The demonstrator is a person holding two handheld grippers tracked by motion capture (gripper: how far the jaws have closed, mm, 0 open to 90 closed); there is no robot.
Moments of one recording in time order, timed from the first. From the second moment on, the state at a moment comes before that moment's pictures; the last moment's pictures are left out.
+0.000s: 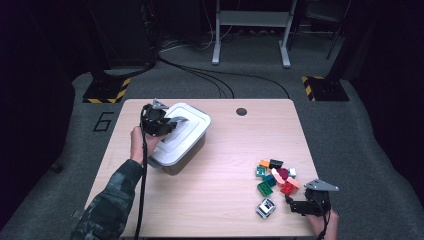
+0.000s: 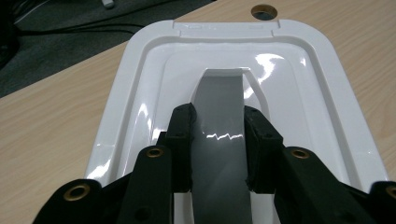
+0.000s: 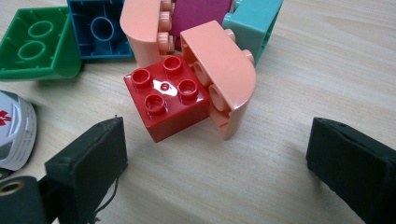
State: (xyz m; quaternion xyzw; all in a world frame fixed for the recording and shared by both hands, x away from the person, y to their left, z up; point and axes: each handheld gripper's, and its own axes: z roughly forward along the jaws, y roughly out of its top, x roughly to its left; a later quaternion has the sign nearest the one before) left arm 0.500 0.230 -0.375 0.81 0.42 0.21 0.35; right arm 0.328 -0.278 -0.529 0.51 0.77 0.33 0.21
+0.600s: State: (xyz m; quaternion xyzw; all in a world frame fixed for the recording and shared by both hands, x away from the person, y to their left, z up) left arm 0.491 0.194 -0.375 0.83 0.39 0.18 0.36; right arm 0.329 -0.277 -0.530 0.50 0.77 0.33 0.21
